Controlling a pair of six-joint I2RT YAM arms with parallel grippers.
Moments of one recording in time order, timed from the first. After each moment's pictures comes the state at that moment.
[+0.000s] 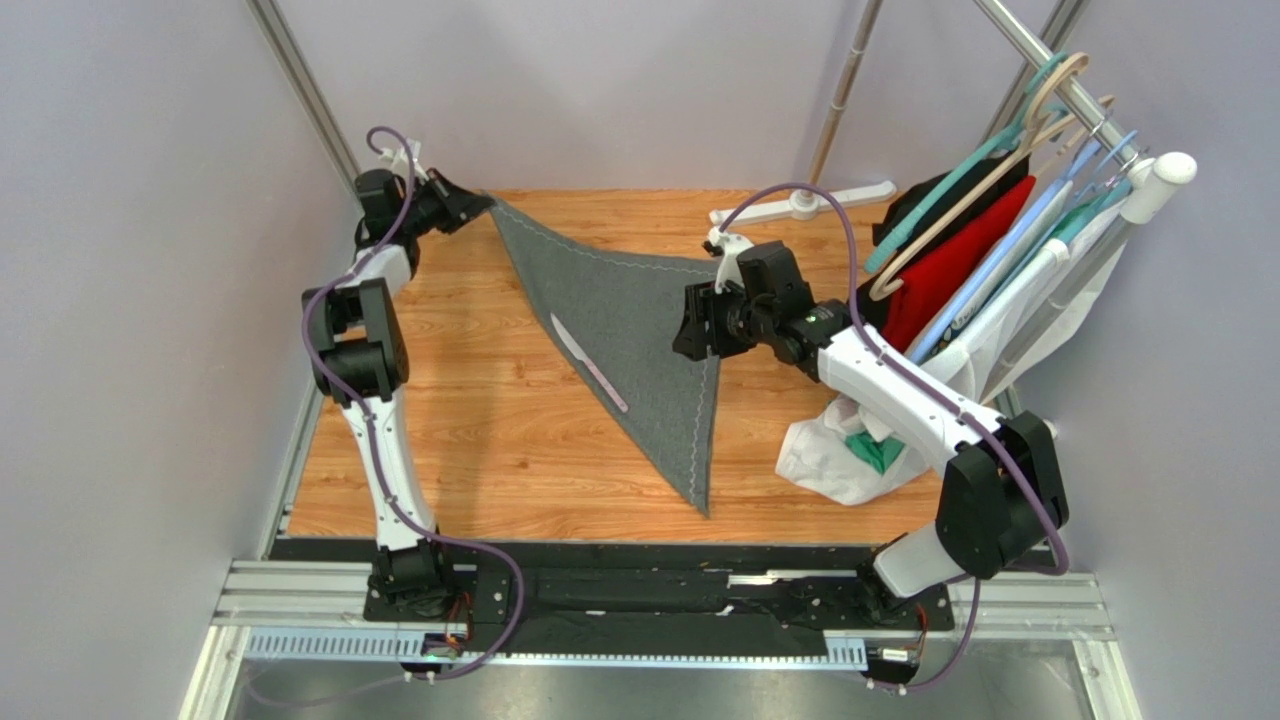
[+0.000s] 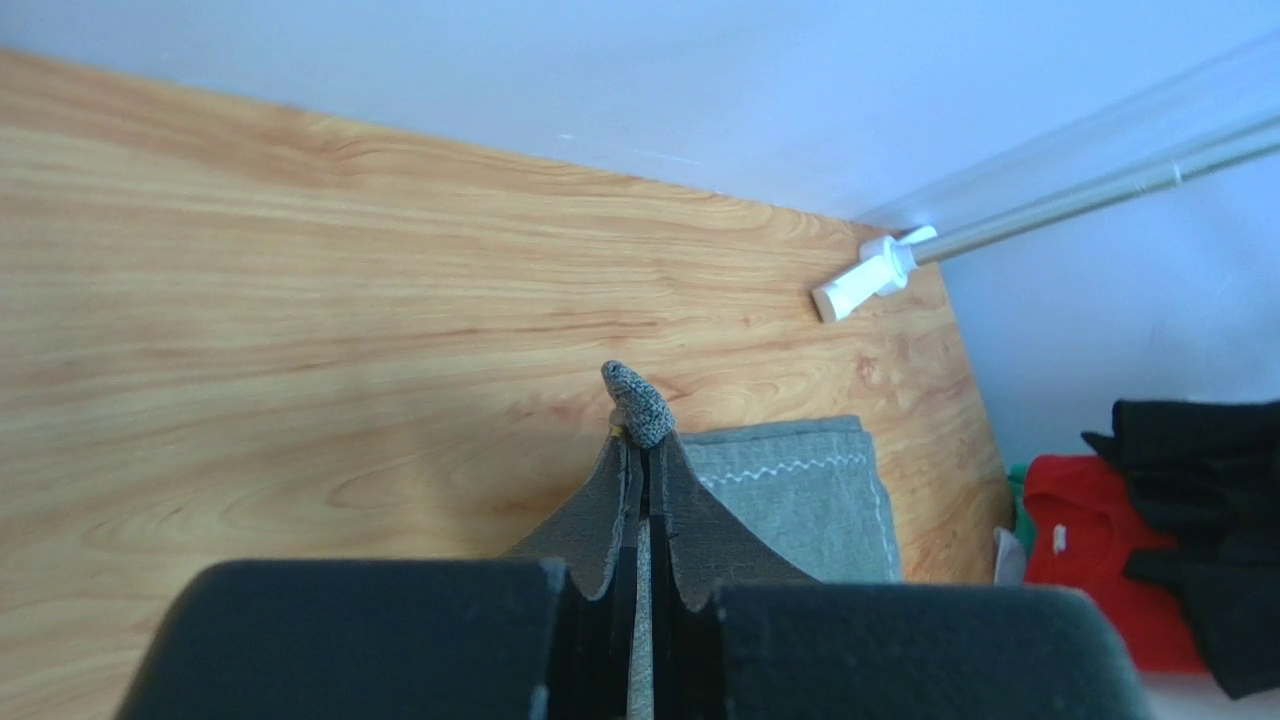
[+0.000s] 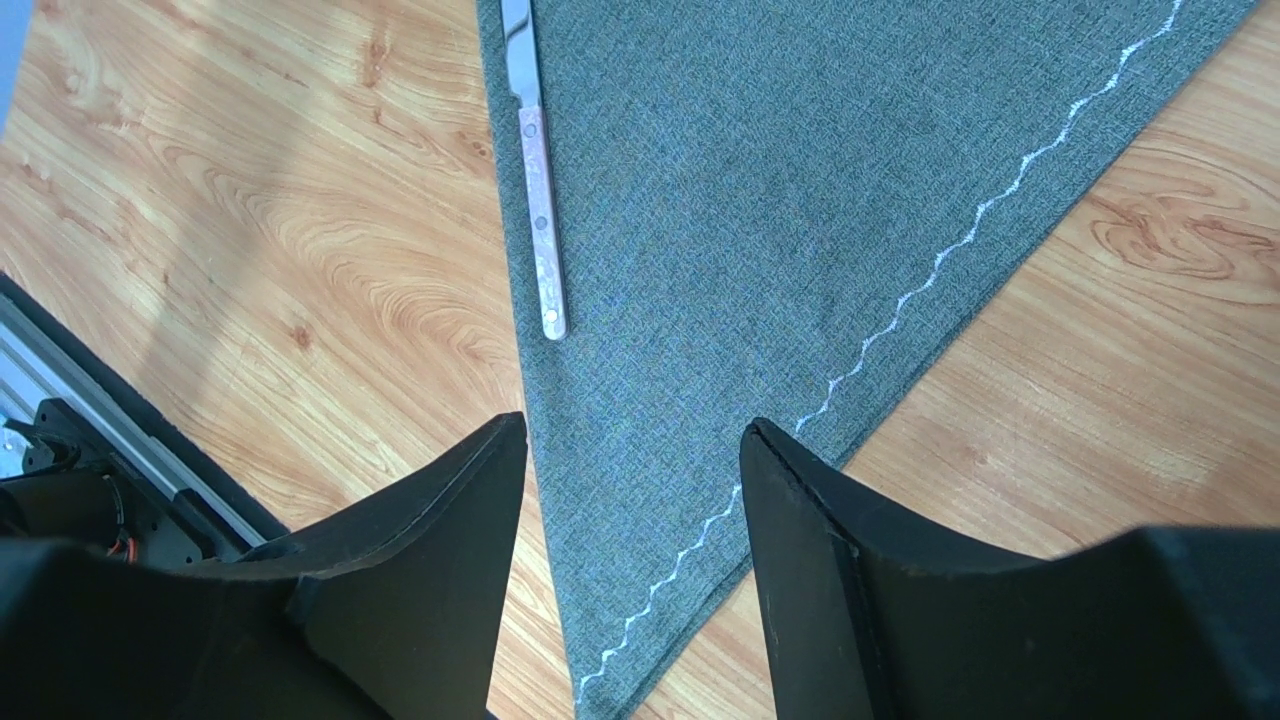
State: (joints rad) left arm 0.19 2.37 1.80 0.34 0.81 -0.67; right arm 0.54 1.50 1.17 -0.36 -0.23 0.30
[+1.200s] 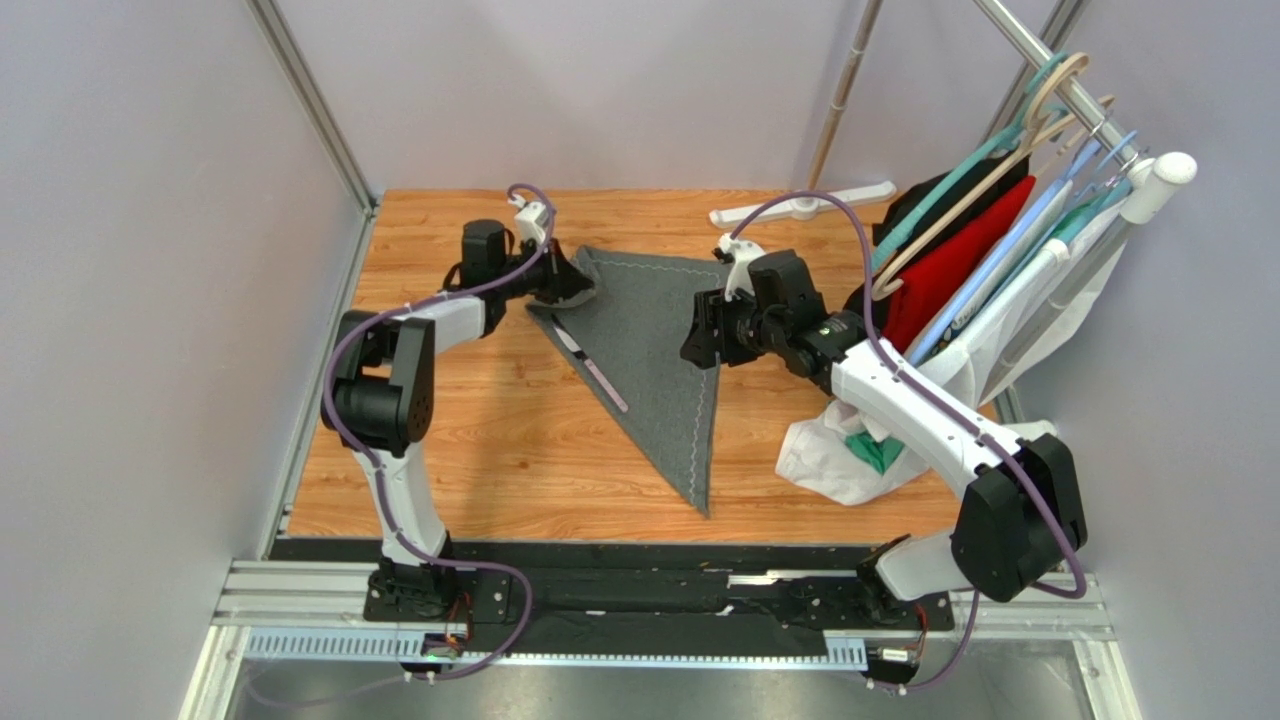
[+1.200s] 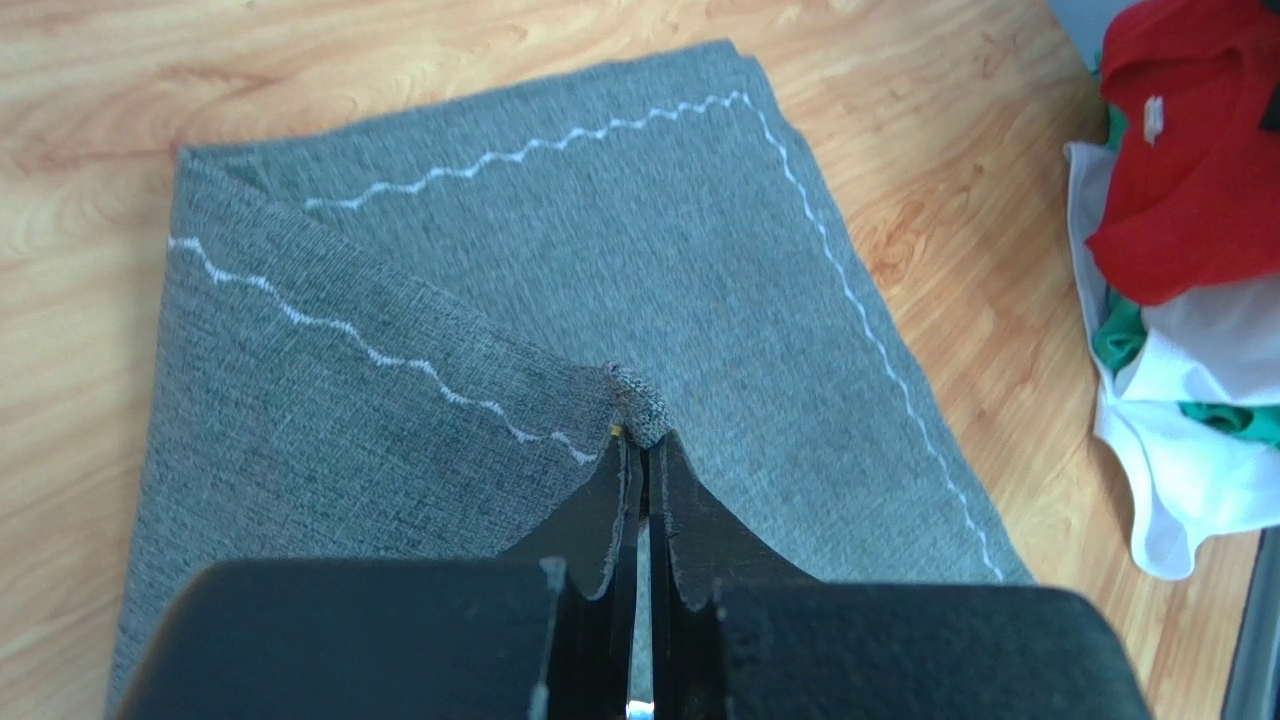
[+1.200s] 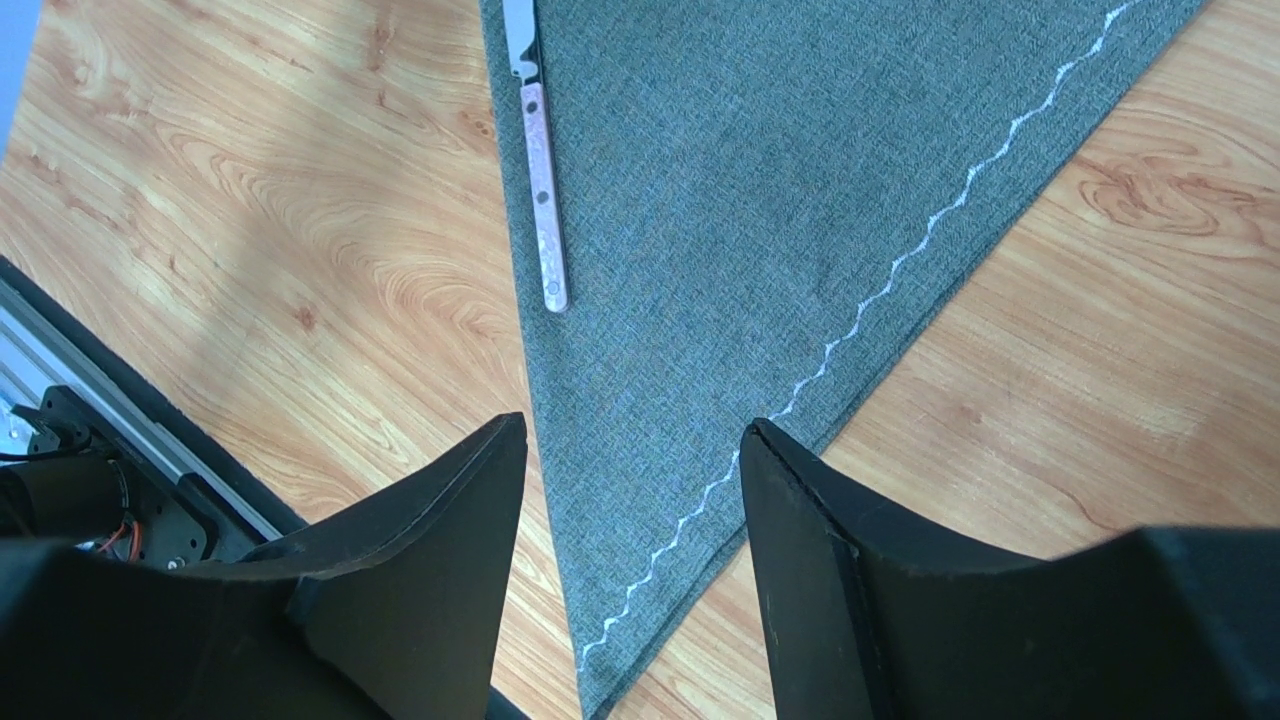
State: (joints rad) left arm -0.16 1.95 1.20 0.35 0.72 -0.23; right arm 0.54 1.41 1.12 -0.37 -0.22 0.31
